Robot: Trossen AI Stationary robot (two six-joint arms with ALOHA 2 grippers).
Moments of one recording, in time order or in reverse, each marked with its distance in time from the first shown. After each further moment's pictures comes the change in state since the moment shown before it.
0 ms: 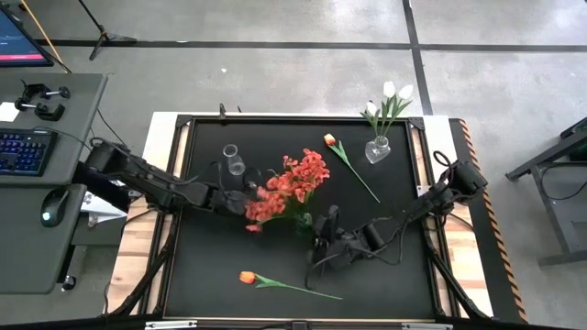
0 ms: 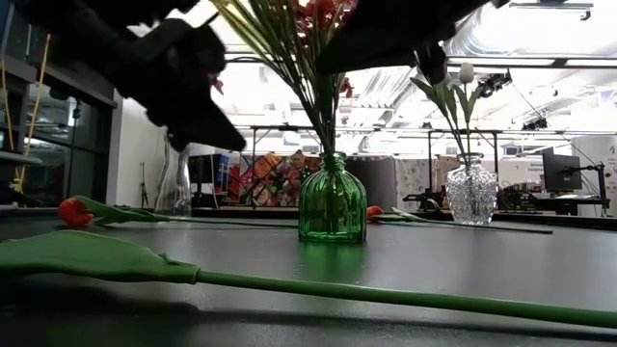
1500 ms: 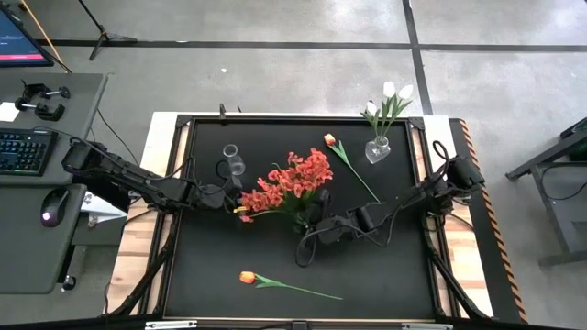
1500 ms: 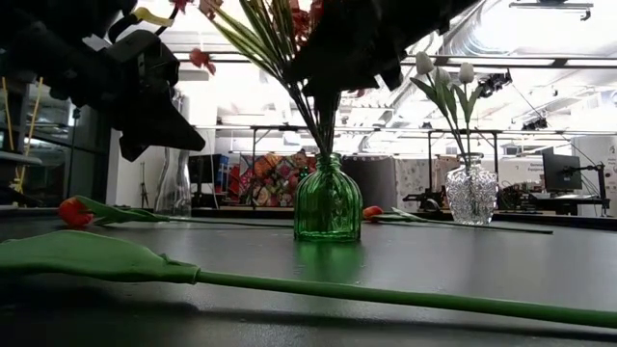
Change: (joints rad) left arm 0.000 -0.300 -0.231 -0.005 -0.118 -0.213; right arm -0.143 -0.004 0.000 0.056 -0.144 -0.259
